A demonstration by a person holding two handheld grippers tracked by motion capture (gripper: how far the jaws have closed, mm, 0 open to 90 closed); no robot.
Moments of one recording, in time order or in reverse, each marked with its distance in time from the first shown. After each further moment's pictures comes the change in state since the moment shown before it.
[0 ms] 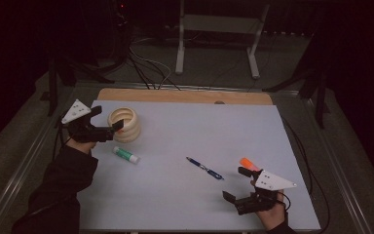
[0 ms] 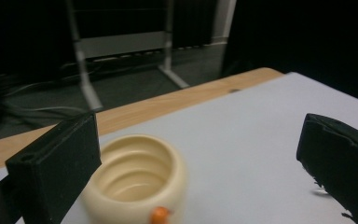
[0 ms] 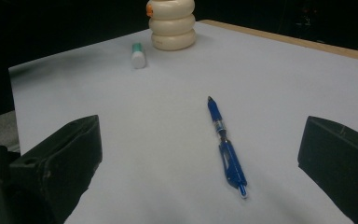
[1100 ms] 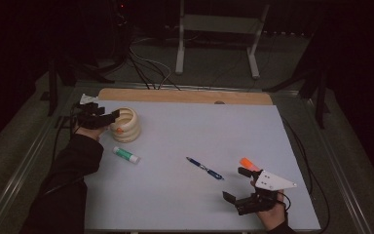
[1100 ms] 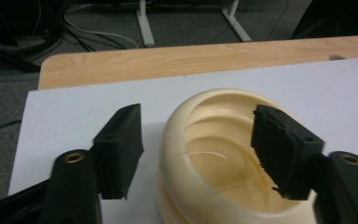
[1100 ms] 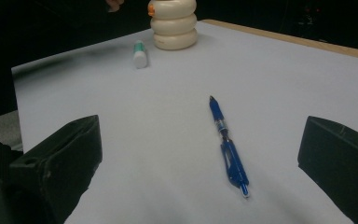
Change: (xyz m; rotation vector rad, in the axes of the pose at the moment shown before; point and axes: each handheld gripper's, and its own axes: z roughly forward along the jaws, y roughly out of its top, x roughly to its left) left arm 0.049 -0.022 0.063 0.259 0.244 -0.165; right arm 0.000 0.000 0.000 0.001 0.007 0.001
